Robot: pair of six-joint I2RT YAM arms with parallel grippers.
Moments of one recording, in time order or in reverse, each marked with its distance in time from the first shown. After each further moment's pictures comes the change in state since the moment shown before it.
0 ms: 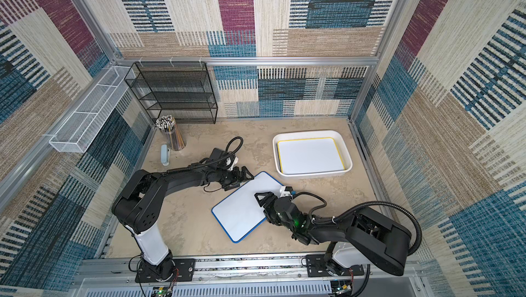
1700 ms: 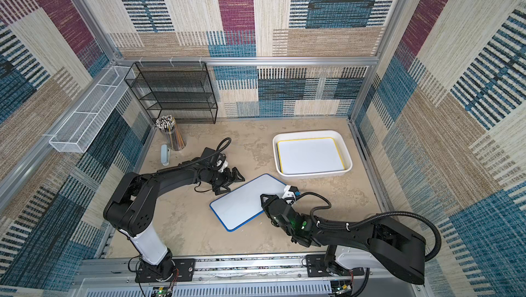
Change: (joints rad) left arm 0.098 -0.064 -0.008 -0.177 0.031 -0.034; right arm 0.111 -0.146 0.092 -0.311 0.267 0.019
